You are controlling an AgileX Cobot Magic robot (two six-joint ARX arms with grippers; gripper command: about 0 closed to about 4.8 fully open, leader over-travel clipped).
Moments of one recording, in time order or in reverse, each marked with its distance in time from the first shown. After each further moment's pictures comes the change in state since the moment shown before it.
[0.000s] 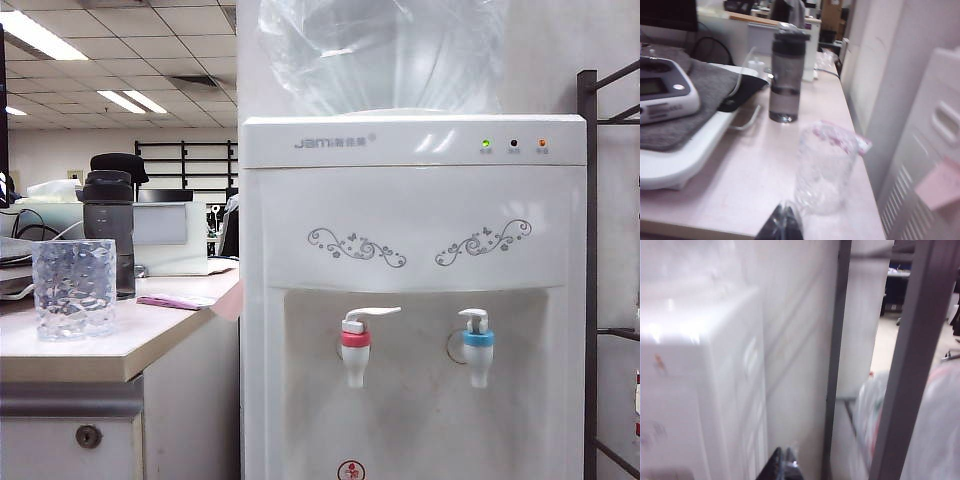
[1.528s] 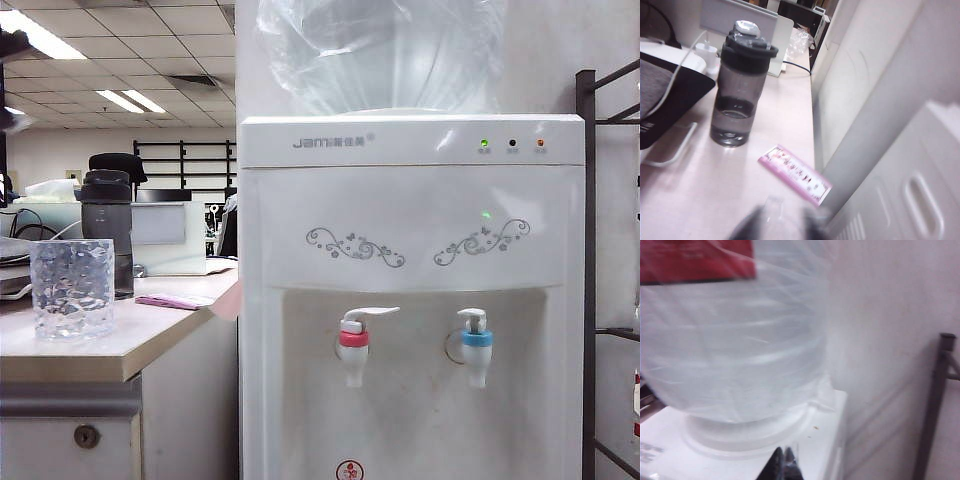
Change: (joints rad) left arm 0.001 1.089 0.536 0.418 0.124 -0.194; right arm 0.006 0.603 0.631 0.019 -0.336 0.055
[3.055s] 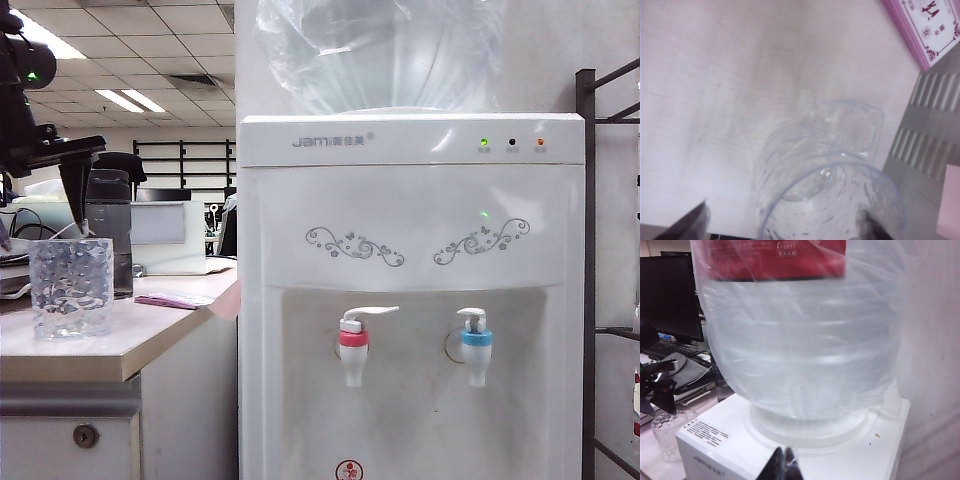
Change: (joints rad) left arm 0.048 0.790 1.085 -1.382 0.082 0.017; right arm 0.088 0.003 0.000 0.000 -0.113 -0.001
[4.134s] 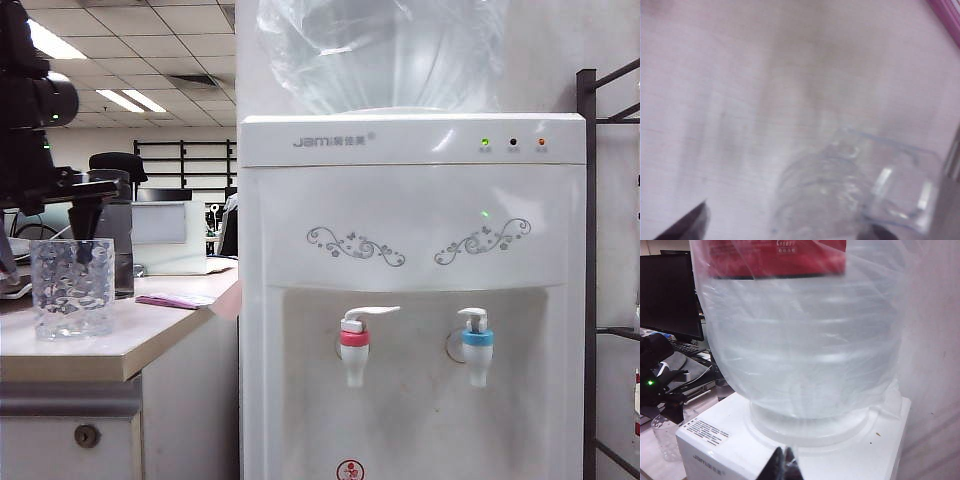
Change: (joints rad) left arm -0.035 0.096 0.001 0.071 -0.101 0.068; right arm 0.000 0.002 0.000 -0.002 0.000 0.000
